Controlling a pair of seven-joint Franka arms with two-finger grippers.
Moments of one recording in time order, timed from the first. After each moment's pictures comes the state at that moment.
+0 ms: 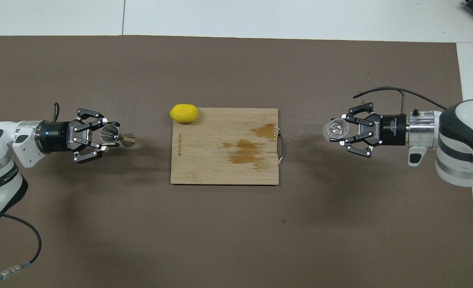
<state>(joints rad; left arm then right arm) 0.26 0.41 -0.04 -1.97 -1.37 1.40 2.35 -0.06 0.23 -0.04 -2.04 1.14 1.92 0.96</state>
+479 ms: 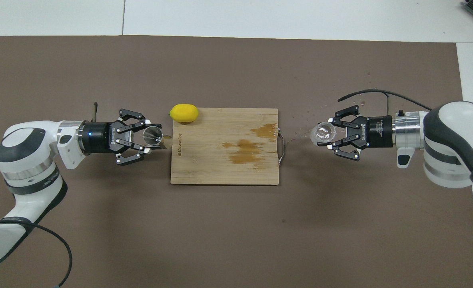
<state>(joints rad) 0.03 0.32 -0.04 -2.07 -1.53 1.55 2.34 -0.01 0.21 -0.04 -2.05 1.14 1.92 1.03</state>
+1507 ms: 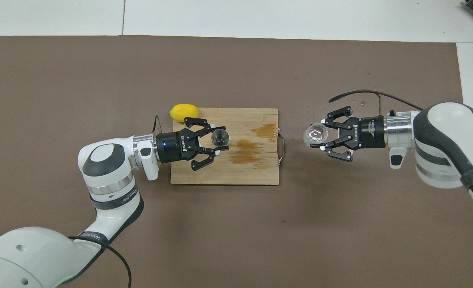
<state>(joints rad) -0.30 0.31 -0.04 -2.14 -1.87 1.91 2.42 0.03 0.20 -0.04 -2.05 1.14 1.94 1.04</state>
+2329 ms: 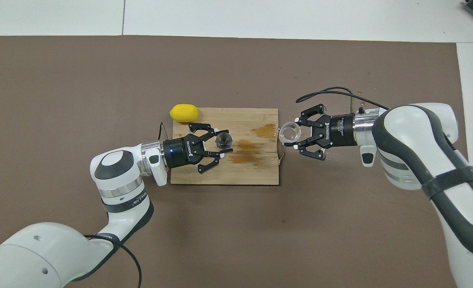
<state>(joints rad) -0.33 0.36 -0.04 -2.16 -1.98 1.91 2.53 0.18 0.20 -0.04 -2.02 1.14 2.07 1.16</state>
